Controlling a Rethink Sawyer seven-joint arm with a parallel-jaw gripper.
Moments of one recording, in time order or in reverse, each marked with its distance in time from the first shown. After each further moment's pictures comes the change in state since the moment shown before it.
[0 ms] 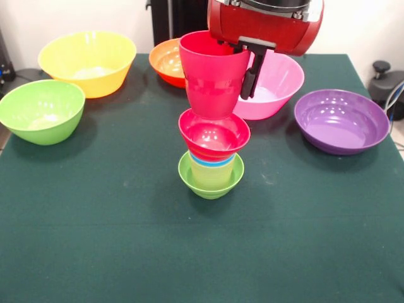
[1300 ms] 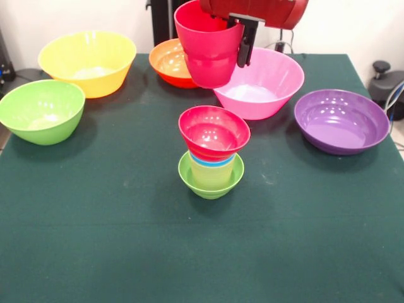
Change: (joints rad) arm -0.027 0.020 0.000 -0.047 0.040 0.228 0.000
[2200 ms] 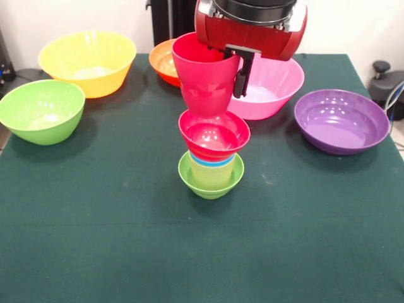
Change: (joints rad) arm 0.000 0.027 0.000 0.001 0.002 -0.122 0.000
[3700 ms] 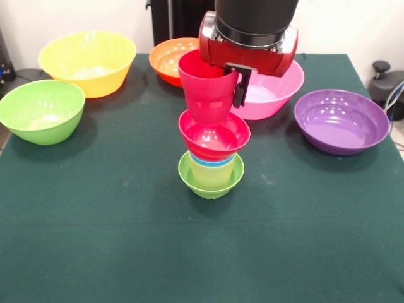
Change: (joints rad) arm 0.007 -0.022 -0.002 0.160 0.001 -0.121 0.000
